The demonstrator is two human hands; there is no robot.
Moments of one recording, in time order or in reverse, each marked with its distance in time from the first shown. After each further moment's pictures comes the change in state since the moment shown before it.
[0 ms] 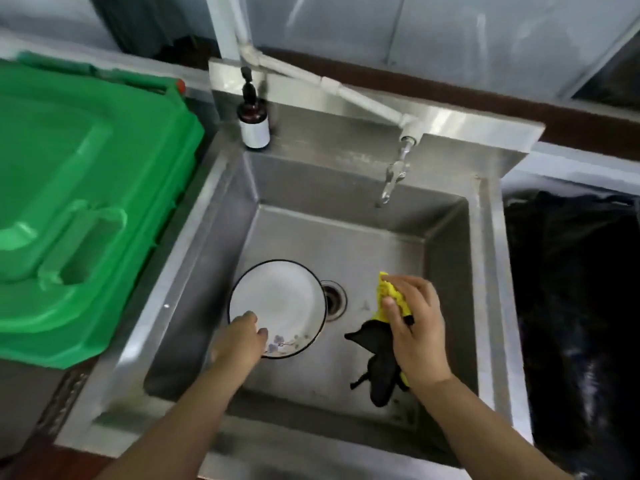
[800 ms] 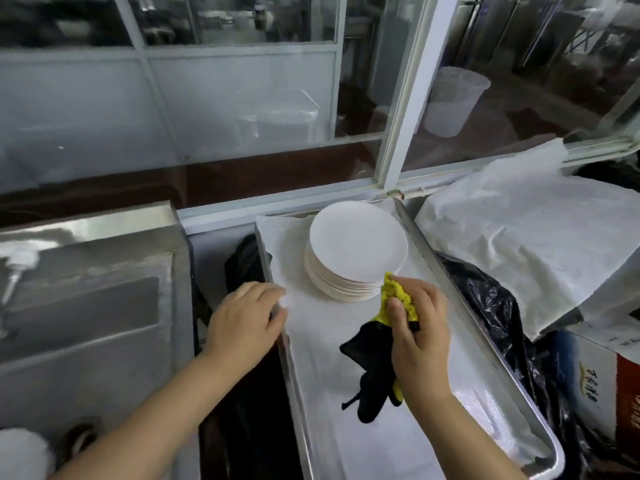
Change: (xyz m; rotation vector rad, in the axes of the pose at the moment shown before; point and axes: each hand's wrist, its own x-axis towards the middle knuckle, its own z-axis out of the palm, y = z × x) left_hand -0.235 0.548 0.136 0.170 0.472 1.245; right_hand -0.072 0.173 -0.508 -0.009 0.731 0.080
